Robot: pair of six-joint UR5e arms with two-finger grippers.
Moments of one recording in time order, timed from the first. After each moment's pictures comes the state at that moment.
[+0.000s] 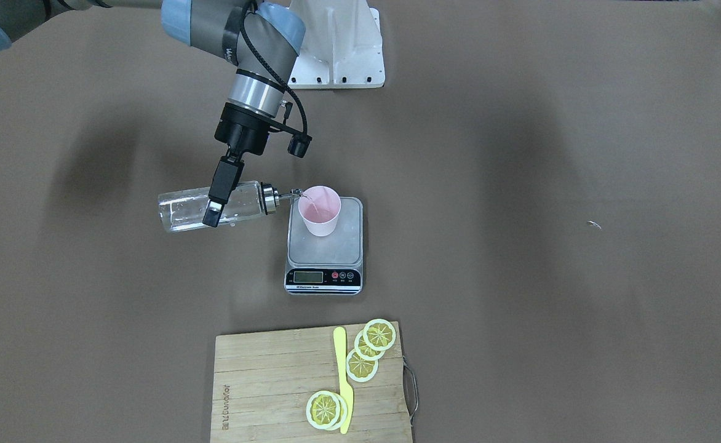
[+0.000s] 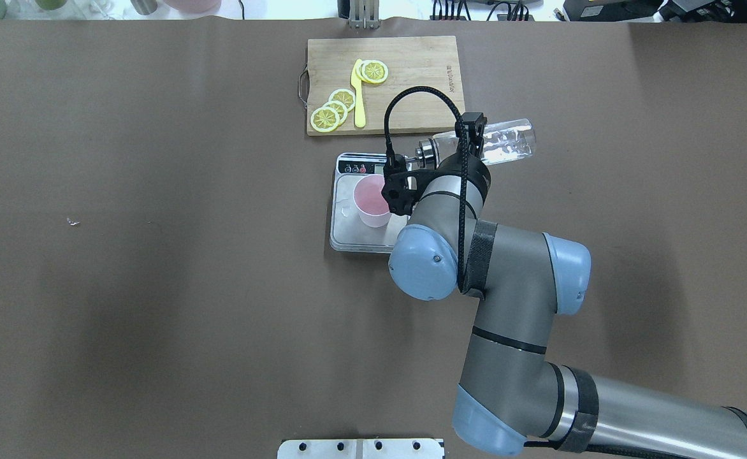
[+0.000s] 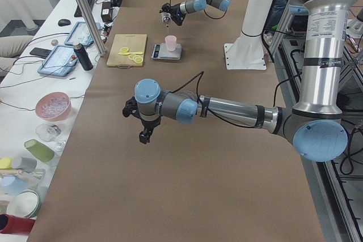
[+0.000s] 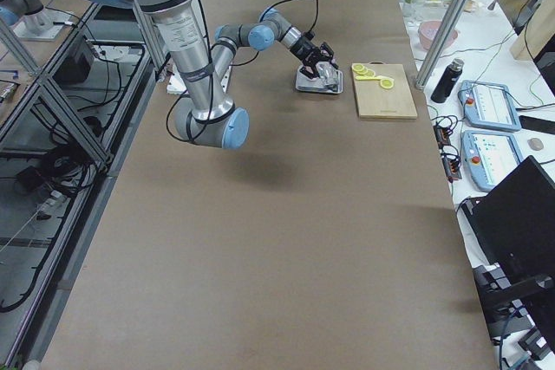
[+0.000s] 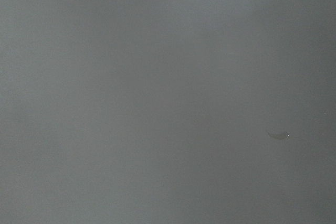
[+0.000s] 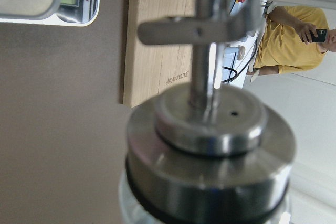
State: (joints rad) left arm -1.43 -1.58 -1.71 -1.71 -2.39 0.09; right arm 0.40 -0.94 1.81 -1.89 0.79 -0.18
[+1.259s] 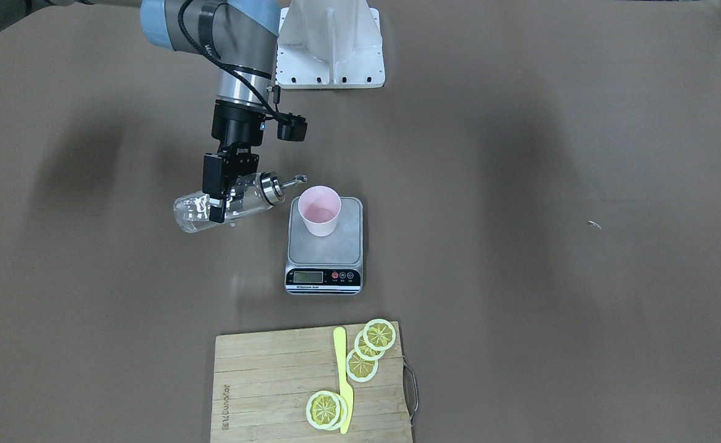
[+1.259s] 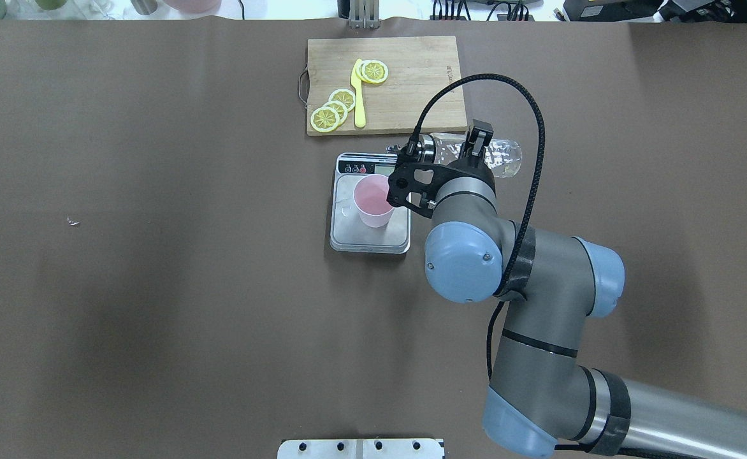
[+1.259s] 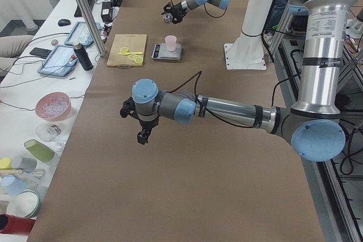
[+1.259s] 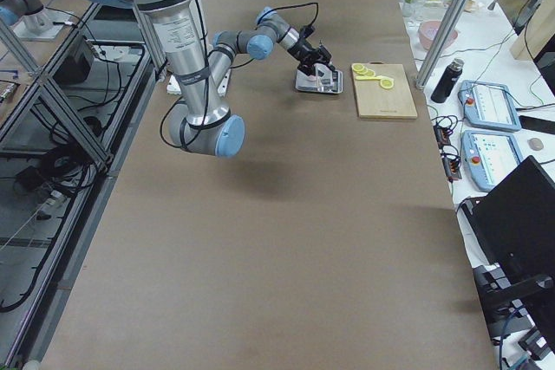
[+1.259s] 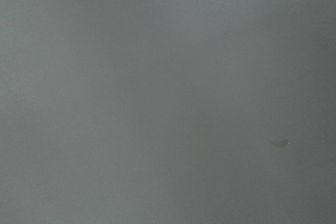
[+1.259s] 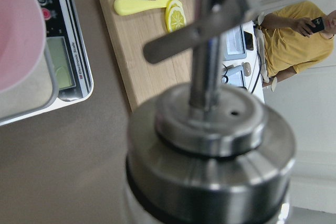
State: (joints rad) left arm -1.44 -1.59 -1.68 -1.70 -2.39 0.09; right arm 0.42 -1.03 1.88 -1.62 0.94 0.05
